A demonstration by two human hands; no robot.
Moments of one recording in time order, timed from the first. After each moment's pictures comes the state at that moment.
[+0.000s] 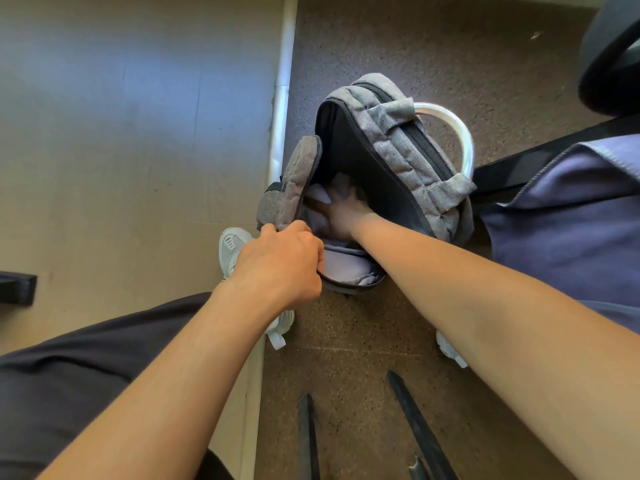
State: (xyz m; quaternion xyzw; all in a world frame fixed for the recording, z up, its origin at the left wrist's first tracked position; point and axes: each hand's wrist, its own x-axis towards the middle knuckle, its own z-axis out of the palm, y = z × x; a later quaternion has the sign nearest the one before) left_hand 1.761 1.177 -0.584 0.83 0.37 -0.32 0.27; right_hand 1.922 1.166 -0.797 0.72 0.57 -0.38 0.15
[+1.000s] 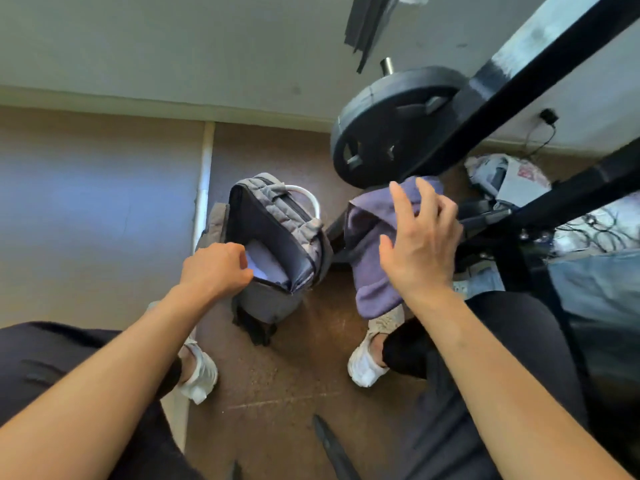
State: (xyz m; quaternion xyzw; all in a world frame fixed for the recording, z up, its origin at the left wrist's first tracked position) left_hand 1.799 1.142 -0.551 0.87 0.42 -0.14 0.21; right_hand 2.007 0.944 -0.475 0.90 0.39 0.16 -0.05
